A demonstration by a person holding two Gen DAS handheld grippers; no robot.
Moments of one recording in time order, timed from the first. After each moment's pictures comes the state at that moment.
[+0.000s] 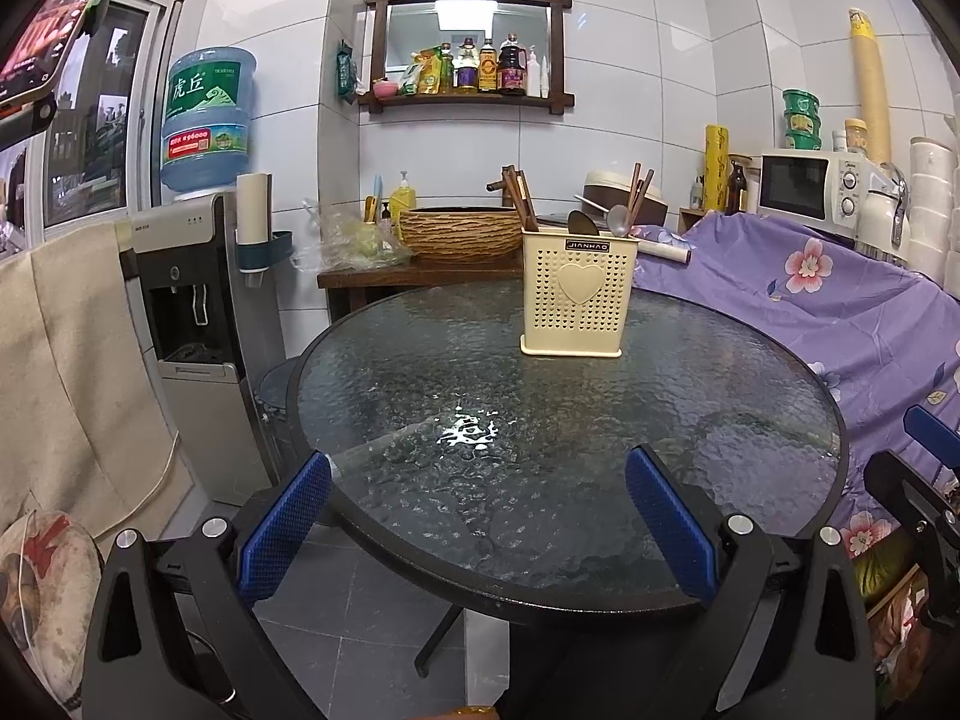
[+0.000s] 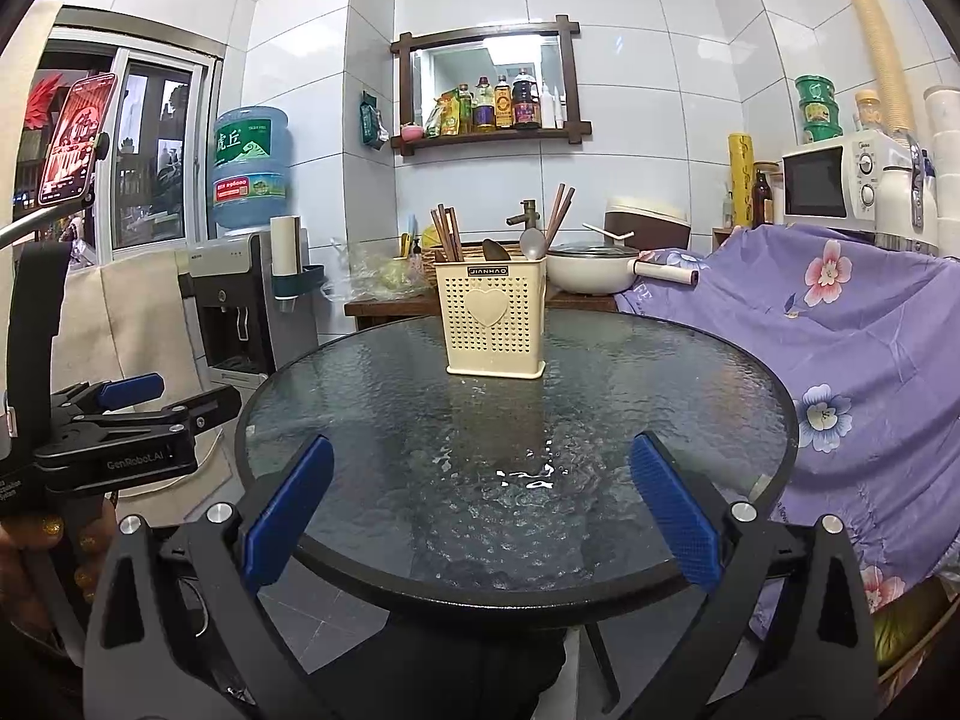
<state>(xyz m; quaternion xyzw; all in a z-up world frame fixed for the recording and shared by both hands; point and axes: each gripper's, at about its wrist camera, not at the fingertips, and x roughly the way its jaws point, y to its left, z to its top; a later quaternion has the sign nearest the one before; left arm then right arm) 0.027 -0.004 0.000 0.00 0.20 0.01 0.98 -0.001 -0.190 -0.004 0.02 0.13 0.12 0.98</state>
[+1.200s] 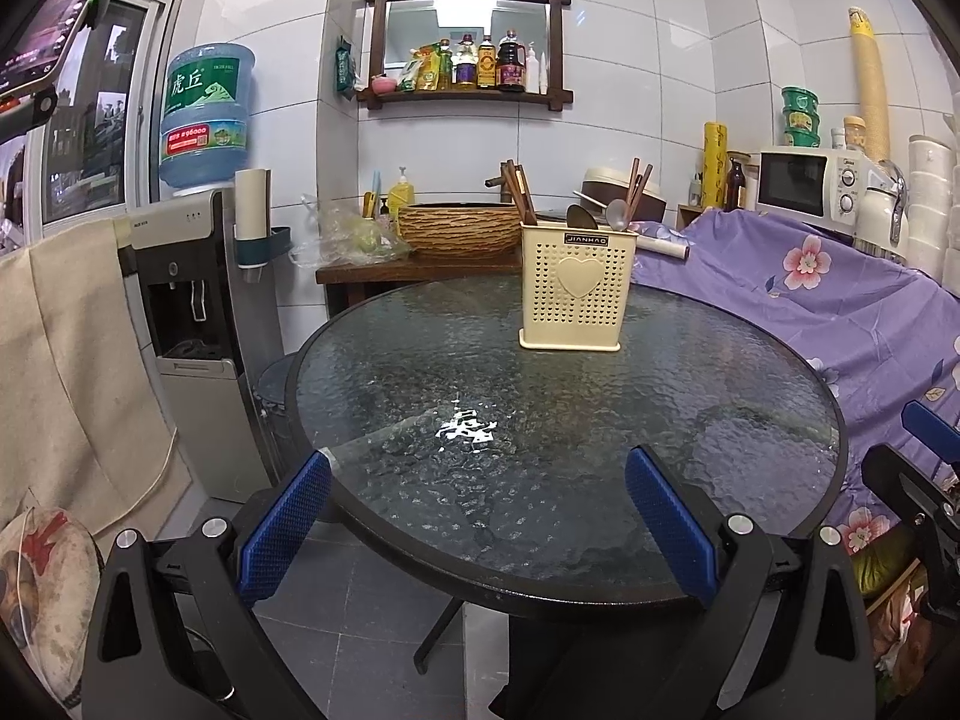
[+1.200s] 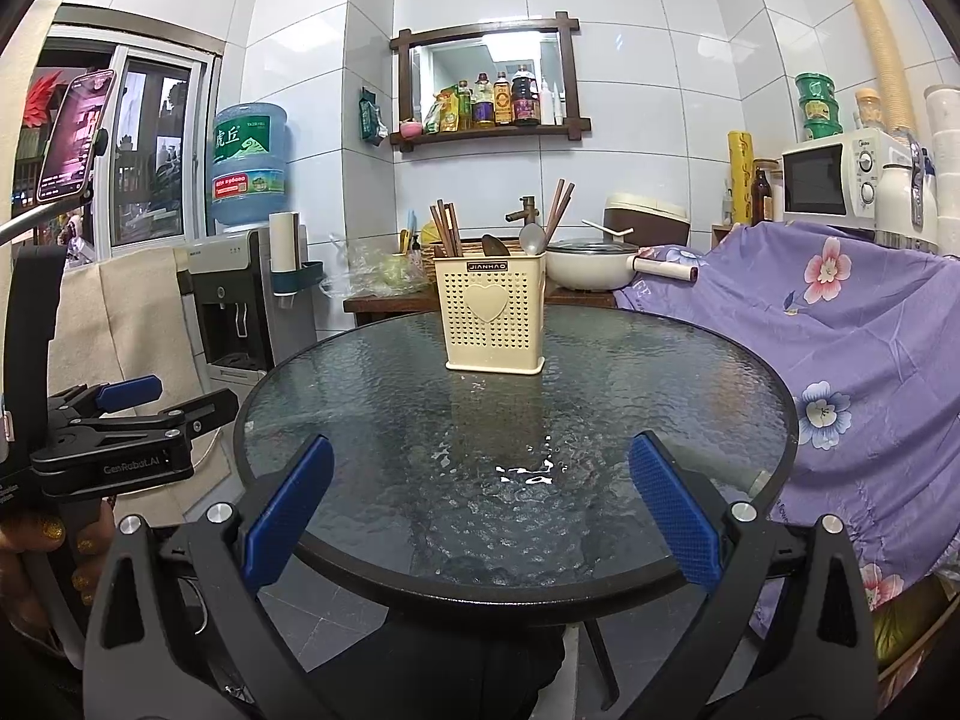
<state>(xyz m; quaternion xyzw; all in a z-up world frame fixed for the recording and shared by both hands) 0.025 -0.006 -0.004 0.00 0.20 0.01 0.98 0.002 -0.191 -0.006 0.02 0.14 0.11 0.98</state>
